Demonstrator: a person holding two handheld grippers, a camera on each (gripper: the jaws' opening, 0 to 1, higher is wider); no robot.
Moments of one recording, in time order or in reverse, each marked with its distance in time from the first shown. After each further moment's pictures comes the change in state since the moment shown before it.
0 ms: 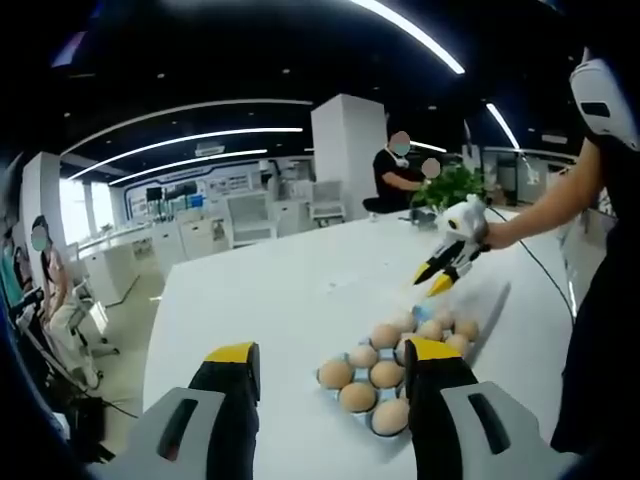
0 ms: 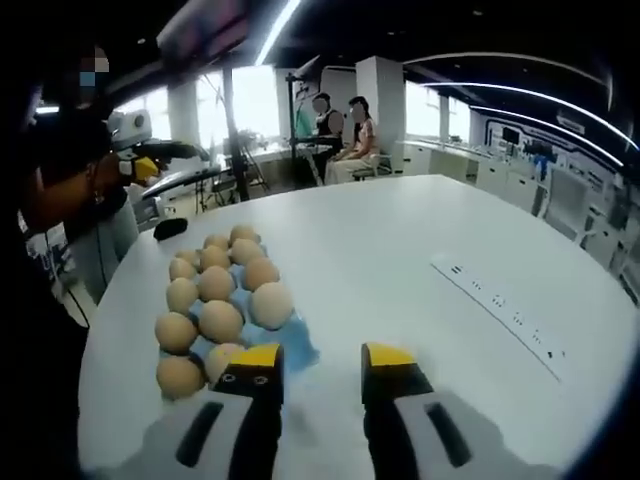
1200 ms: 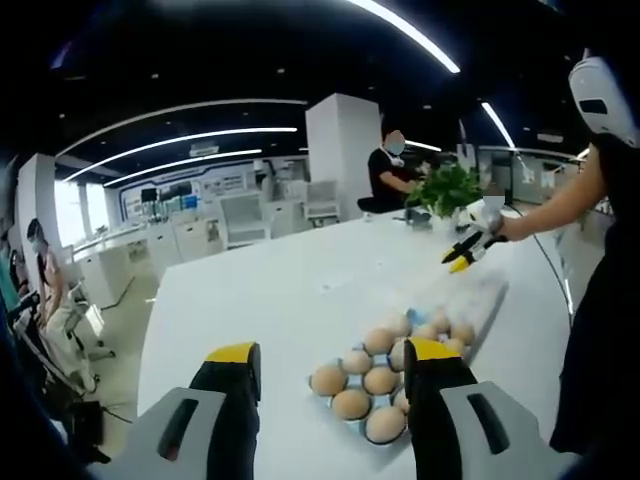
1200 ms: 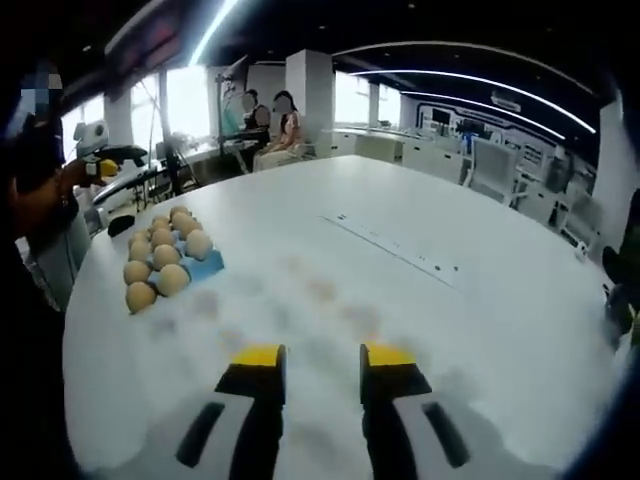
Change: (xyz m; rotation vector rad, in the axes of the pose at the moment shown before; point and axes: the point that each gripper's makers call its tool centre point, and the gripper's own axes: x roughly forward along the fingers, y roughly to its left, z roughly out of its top) left arm 0.009 -0.010 0.006 0.009 0.003 -0.025; right arm -0.115 -0.071 -0.071 0.132 0.038 -0.293
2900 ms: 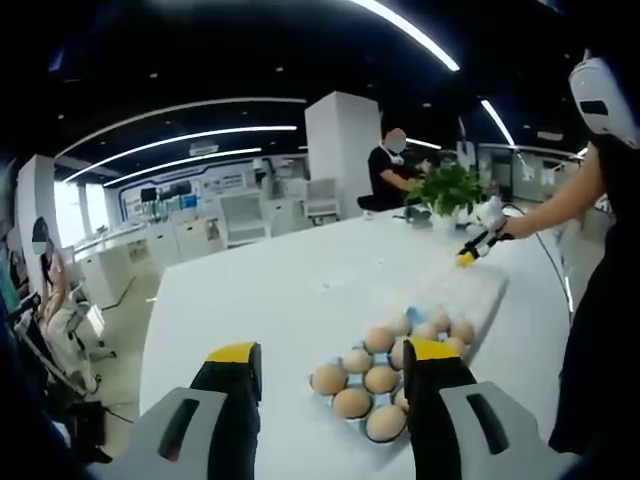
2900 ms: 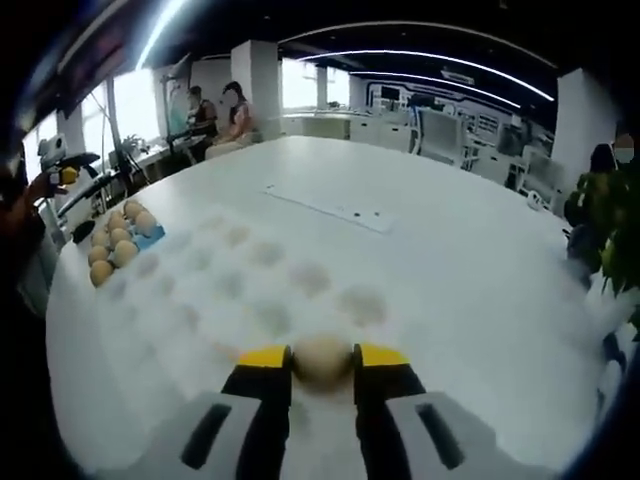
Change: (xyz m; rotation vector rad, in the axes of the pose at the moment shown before) left arm -0.001 0.002 0.000 0.004 0.011 0.002; right arm -0.033 -0.053 -0.050 0.127 0.074 -0.158
